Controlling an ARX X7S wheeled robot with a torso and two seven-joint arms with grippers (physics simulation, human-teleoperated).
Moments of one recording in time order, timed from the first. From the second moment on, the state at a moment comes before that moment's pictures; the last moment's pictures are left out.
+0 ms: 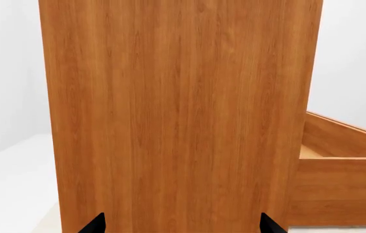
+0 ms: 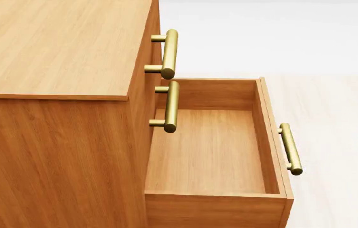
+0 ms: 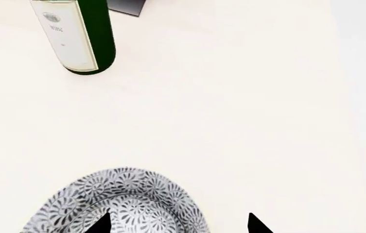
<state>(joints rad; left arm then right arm) 0.44 -0.44 0.36 0.39 -0.18 0.32 -0.43 0.76 0.32 0.64 0.27 0.27 1.07 0.95</state>
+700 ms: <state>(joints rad) 0.44 -0.44 0.36 0.38 -0.19 0.32 -0.44 0.77 0.32 0.71 0.38 0.28 1.05 0.95</state>
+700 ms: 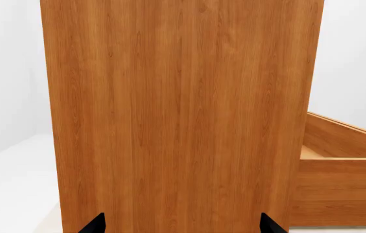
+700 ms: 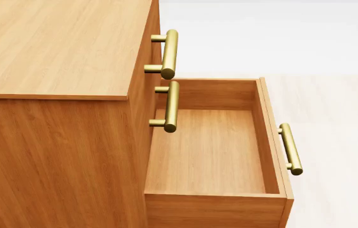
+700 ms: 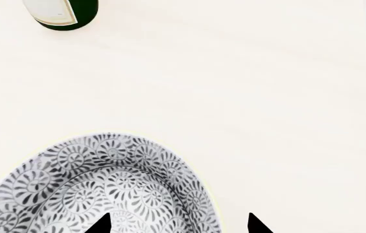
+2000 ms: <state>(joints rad) 0.43 -0.45 0.38 0.38 -0.19 0.33 -0.46 0.77 0.37 0.38 0.17 0.30 0.99 0.71</state>
